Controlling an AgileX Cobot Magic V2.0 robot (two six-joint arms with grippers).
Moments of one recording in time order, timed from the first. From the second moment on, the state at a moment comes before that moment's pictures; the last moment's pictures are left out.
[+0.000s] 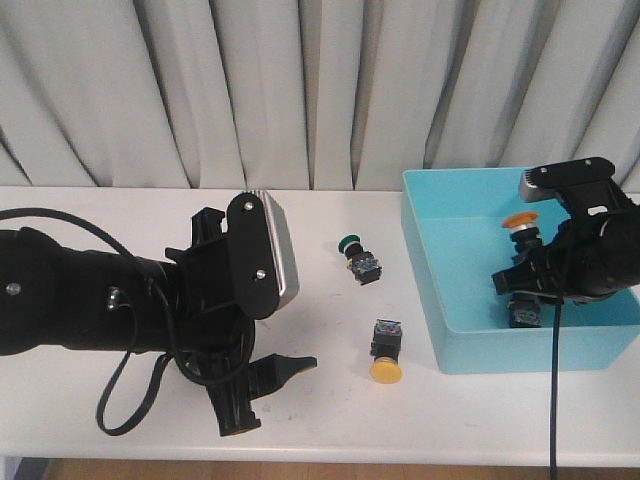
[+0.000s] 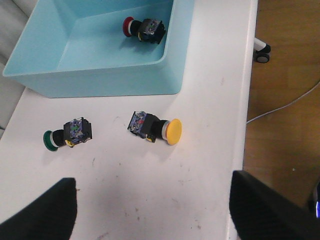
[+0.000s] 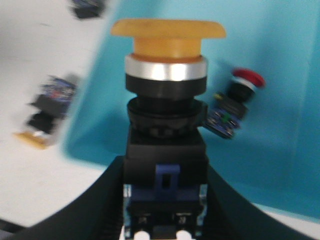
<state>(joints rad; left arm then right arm) -0.65 1.37 -0.97 -0.56 0.46 1.14 0.06 1.50 -1.01 0.10 0.67 -0.22</state>
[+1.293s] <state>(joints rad) -0.65 1.37 -0.97 -0.56 0.50 1.13 0.03 2.29 -1.72 0.04 0.96 -0.13</state>
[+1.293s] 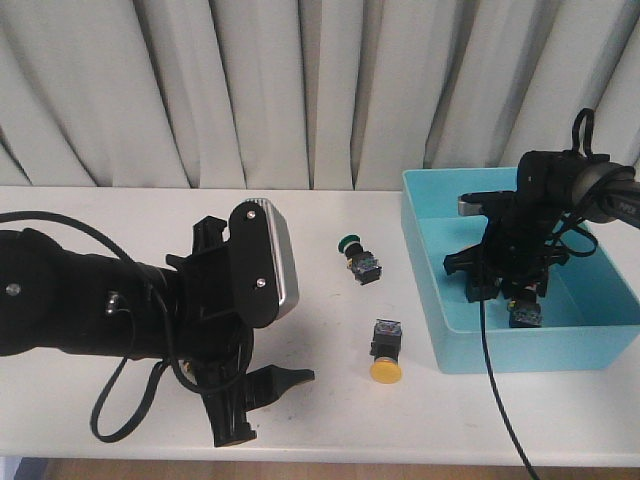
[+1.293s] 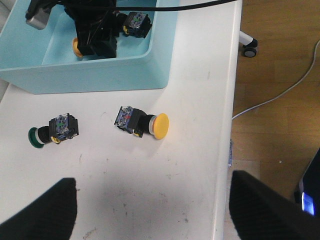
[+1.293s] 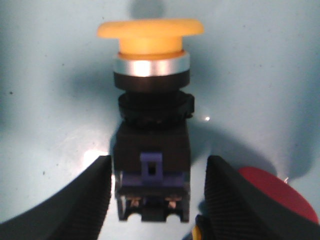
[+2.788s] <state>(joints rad) -0.65 1.37 -0.97 -0.55 0.46 0.88 0.03 0.73 -0.70 0.09 0.96 -0.15</state>
